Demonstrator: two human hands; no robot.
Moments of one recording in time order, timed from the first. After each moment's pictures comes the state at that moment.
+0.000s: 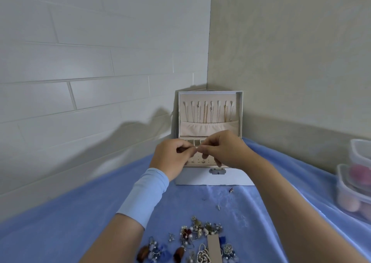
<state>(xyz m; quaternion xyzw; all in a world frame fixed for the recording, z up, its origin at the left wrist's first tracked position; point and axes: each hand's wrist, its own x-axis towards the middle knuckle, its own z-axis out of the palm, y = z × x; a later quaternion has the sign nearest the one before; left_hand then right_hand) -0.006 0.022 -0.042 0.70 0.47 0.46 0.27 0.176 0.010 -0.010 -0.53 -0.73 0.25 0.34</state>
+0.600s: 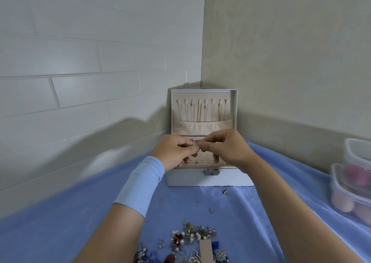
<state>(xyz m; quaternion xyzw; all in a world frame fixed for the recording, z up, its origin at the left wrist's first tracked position) 0.013 0.035 -0.024 0.70 0.47 0.37 0.38 0.199 0.025 -0.024 -0.53 -0.66 0.29 0.44</state>
